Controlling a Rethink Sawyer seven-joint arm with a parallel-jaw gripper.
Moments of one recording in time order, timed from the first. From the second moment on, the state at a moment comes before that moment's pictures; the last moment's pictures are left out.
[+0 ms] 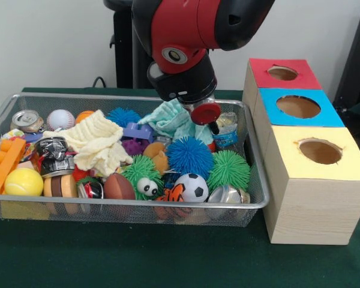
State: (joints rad) arm 0.29 -0.10 -0.53 1.15 -1.93 -1.12 2.52
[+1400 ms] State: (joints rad) arm 0.29 -0.12 -0.53 1.15 -1.94 -1.12 2.52
